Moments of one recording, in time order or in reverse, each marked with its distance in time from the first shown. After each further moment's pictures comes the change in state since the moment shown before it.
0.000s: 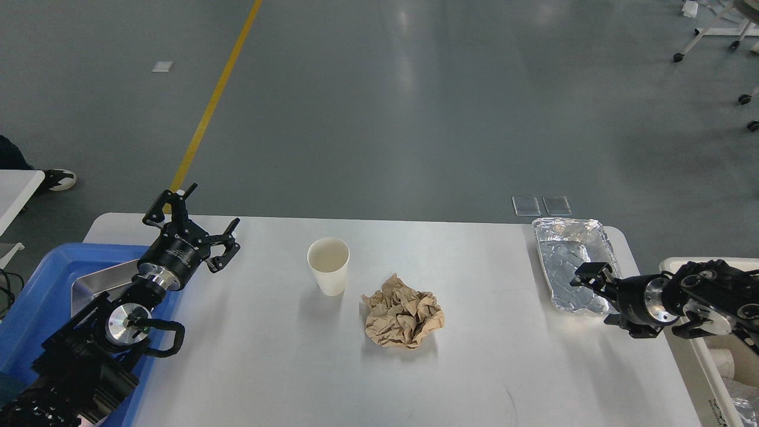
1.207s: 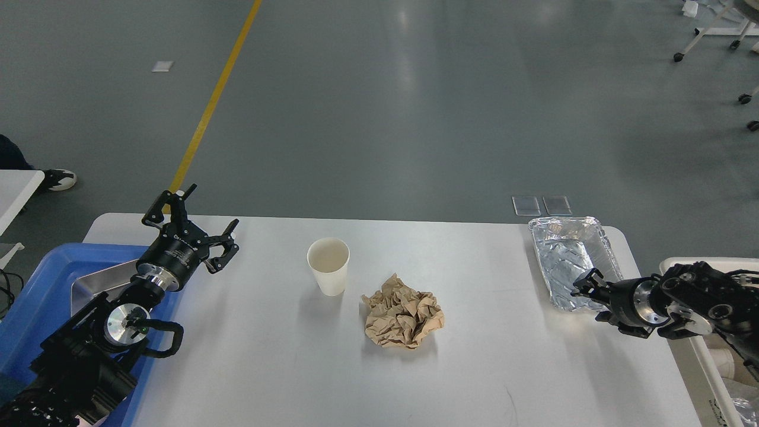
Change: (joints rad) left arm 0.001 0.005 0.006 0.000 0.001 0.003 0.000; right arm 0.014 0.095 -0.034 -0.139 -0.050 0.000 0.002
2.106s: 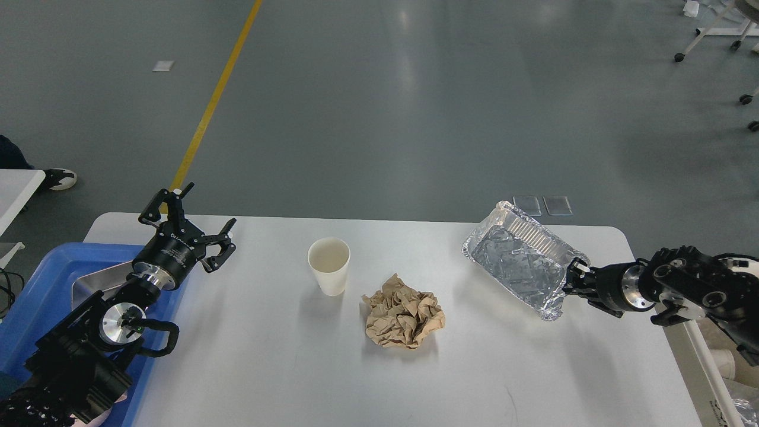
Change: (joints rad) left arm -0.006 0.015 0.010 0.000 0.010 -0.012 0.000; right arm 0.056 -0.012 -0.026 0.060 -0.006 0.029 0.073
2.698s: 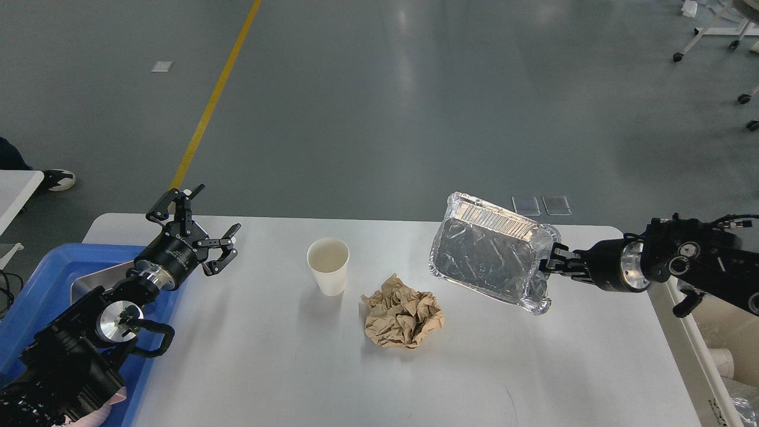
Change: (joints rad) left arm -0.017 0.043 0.087 0.000 0.029 -0.001 0.006; right arm 0.091 -0.206 0.004 0.456 -0.295 -0.007 0.068
